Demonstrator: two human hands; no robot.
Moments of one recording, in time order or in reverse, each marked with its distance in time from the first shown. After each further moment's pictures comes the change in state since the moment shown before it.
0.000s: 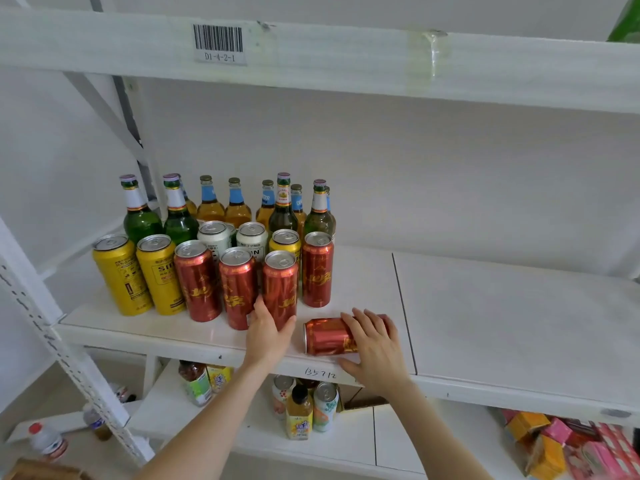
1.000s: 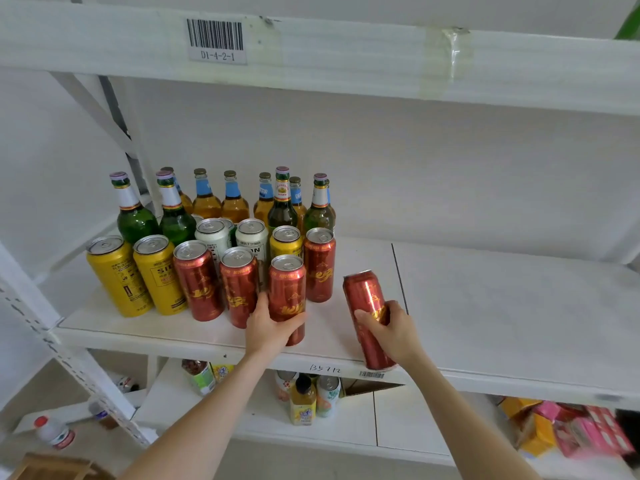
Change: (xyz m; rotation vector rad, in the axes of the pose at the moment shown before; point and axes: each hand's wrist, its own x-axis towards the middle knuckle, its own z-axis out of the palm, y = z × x) left_hand 0.012 0.001 -0.012 -0.195 -0.046 -0.020; right_hand 0.021 0.014 -0.031 0.745 -0.064 0.610
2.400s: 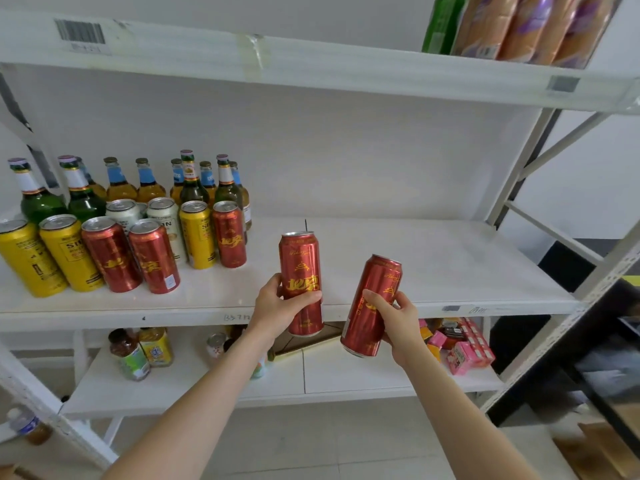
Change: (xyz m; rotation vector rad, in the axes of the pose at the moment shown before) left_hand -0.167 0.115 0.093 -0.310 -0.398 -0.012; right_hand -0.150 0.074 -0.154 0.776 0.191 0.240
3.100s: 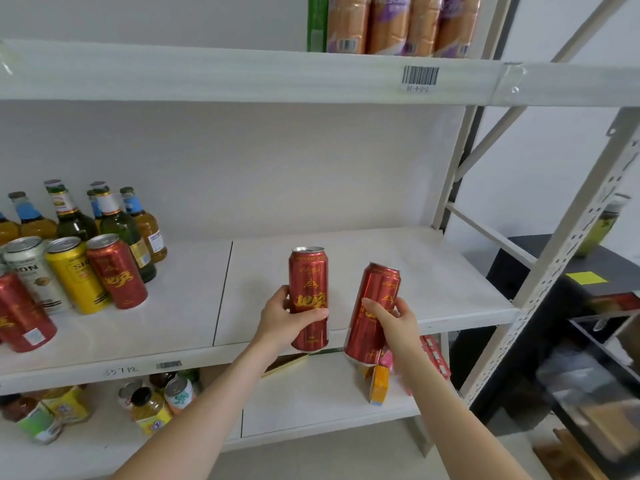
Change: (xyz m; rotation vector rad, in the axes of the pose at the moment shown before) left_hand 0.057 0.017 0.212 0.110 -0.114 0.011; right_hand 0.100 -0.027 -0.179 0.022 0.102 -0.062
